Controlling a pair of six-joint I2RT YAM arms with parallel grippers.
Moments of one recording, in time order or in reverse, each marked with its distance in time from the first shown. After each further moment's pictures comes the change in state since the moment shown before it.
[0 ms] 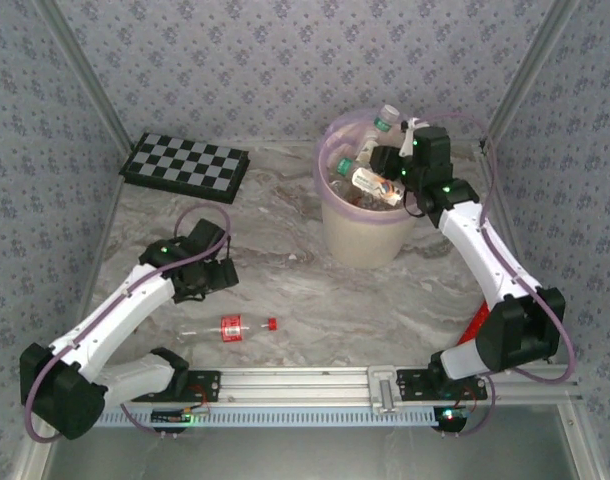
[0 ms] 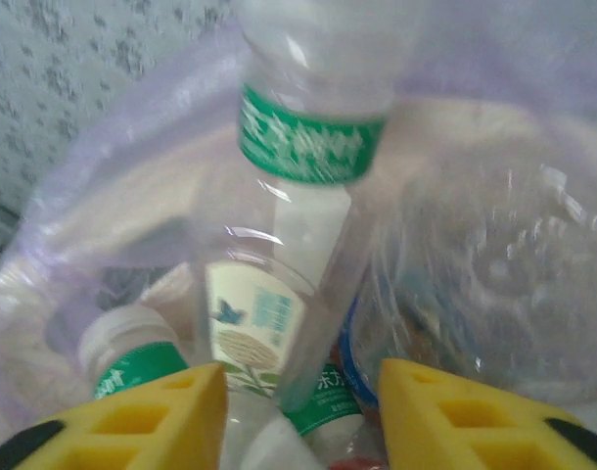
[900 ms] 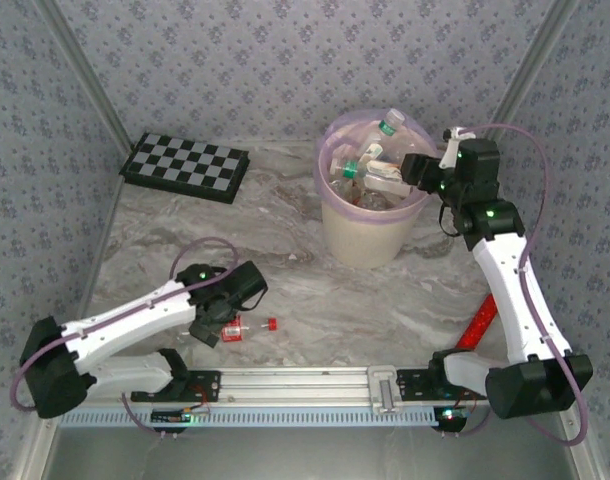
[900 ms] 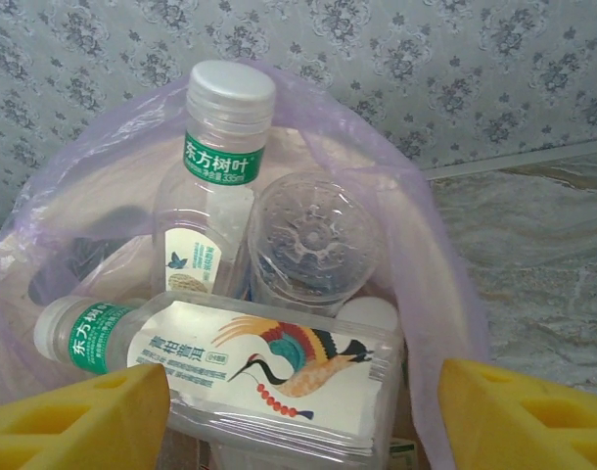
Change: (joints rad) left arm -0.387 0.016 -0.108 -0.061 -0.077 -1.106; right arm -0.129 -0.249 -0.077 -0.166 -0.004 -0.053
